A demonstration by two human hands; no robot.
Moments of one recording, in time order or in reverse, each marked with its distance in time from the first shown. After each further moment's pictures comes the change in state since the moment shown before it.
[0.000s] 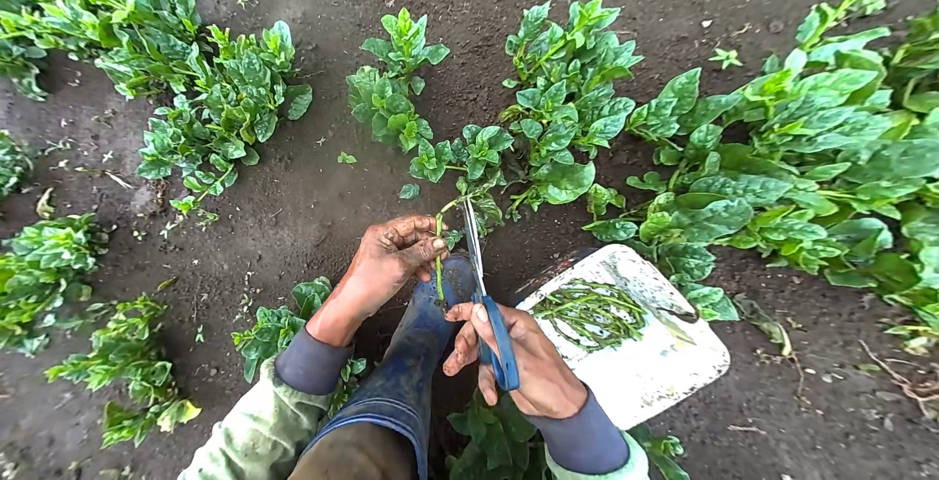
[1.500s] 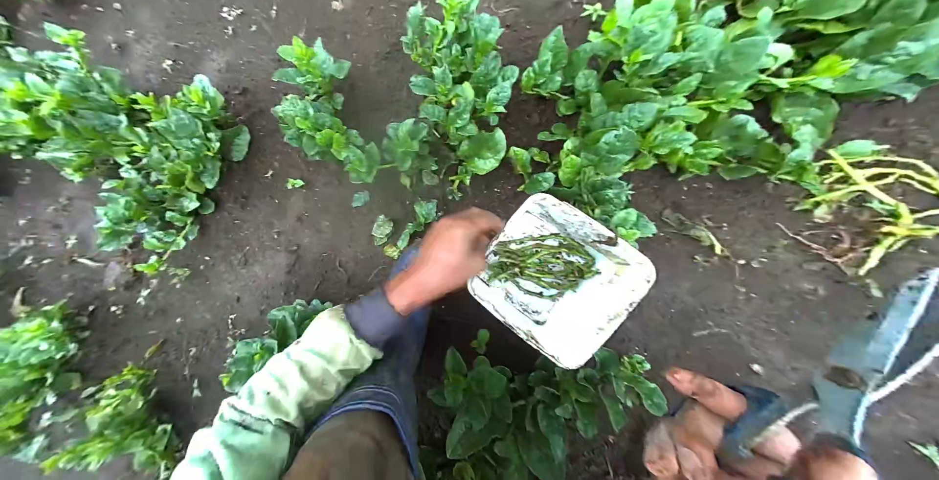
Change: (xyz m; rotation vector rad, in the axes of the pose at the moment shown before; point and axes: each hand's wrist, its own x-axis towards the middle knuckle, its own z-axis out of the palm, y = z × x) left_hand 0.042 -0.025 0.129 0.798 -0.433 0.308; right_hand -0.197 0.026 -0.046 0.067 0.506 -0.662
